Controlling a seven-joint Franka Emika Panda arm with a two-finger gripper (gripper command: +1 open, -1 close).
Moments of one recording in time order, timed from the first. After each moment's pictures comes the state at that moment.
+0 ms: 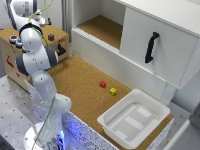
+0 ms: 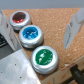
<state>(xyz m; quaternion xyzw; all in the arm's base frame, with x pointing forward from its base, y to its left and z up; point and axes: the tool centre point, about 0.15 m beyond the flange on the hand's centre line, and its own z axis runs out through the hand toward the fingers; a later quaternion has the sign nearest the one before) 0.154 0.443 0.526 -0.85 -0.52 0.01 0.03</state>
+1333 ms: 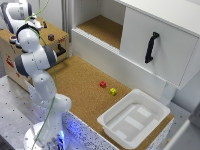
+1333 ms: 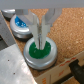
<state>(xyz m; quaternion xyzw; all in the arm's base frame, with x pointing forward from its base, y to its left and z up) 0.163 0.443 0.467 -0.85 -0.52 0.02 0.01</state>
